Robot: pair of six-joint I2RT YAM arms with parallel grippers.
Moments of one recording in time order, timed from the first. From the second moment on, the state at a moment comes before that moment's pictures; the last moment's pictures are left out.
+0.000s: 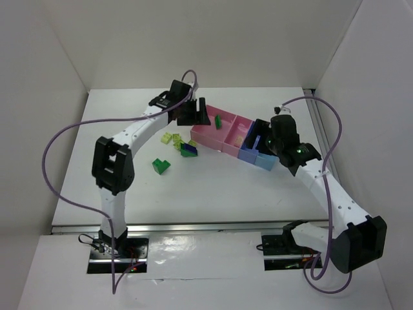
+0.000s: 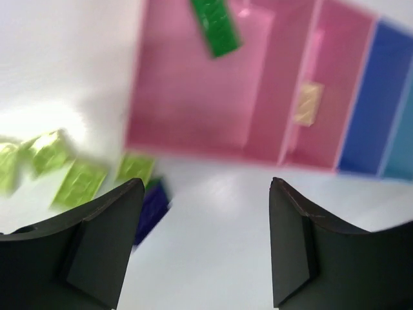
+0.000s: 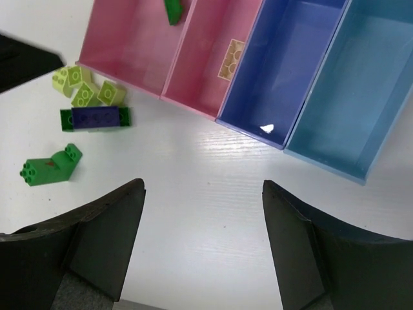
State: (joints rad) left arm -0.43 2.06 1.87 -0.58 0.18 -0.42; right arm 0.33 1.13 1.00 -0.48 0.07 0.55
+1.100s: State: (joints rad) left arm -0.41 1.69 1.13 -0.65 -0.19 -0.24; right arm 0.42 1.18 0.97 -0.49 0.00 0.53
